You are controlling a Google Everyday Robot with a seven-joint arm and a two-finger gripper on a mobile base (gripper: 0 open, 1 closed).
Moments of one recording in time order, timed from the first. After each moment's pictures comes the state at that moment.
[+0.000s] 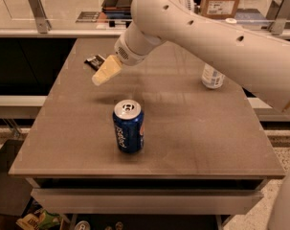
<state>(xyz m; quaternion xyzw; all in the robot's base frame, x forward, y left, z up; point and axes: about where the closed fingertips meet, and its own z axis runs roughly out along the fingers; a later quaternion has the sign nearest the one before) 0.669 0.073 0.865 -0.40 0.85 0.13 0.31</state>
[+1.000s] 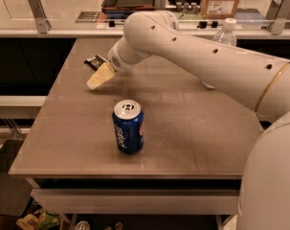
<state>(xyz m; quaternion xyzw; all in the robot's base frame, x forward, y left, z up) 0.707 0.108 0.829 -0.42 0.82 0.14 0.35</state>
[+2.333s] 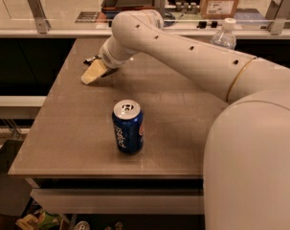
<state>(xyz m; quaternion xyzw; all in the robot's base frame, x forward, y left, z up) 0.742 0.143 0.813 -0.43 0.82 0.14 0.35</state>
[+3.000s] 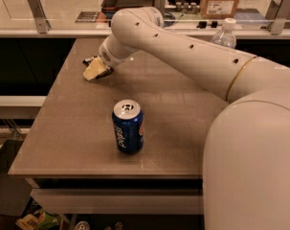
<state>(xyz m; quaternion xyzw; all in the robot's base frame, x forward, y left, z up) 0.743 0.143 0.818 -0.43 0.82 0.14 0.35</state>
